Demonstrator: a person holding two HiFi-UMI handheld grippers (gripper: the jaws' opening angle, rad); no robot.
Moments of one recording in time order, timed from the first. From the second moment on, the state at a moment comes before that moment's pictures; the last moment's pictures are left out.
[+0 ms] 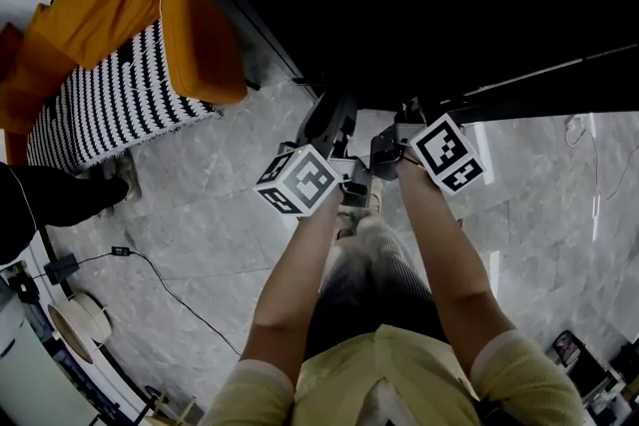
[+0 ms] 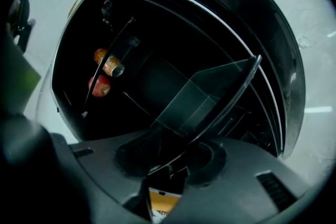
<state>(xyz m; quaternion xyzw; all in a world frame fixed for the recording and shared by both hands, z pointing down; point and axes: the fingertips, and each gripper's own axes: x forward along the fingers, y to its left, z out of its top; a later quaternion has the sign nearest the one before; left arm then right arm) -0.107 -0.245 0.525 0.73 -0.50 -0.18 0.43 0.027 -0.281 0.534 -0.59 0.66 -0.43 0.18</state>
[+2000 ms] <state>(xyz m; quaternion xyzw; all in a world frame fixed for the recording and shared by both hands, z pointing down) -0.108 -0.245 0.523 0.74 -0.45 -0.21 0.44 0.026 -0.224 0.514 -0.57 0.71 -0.39 0.16</state>
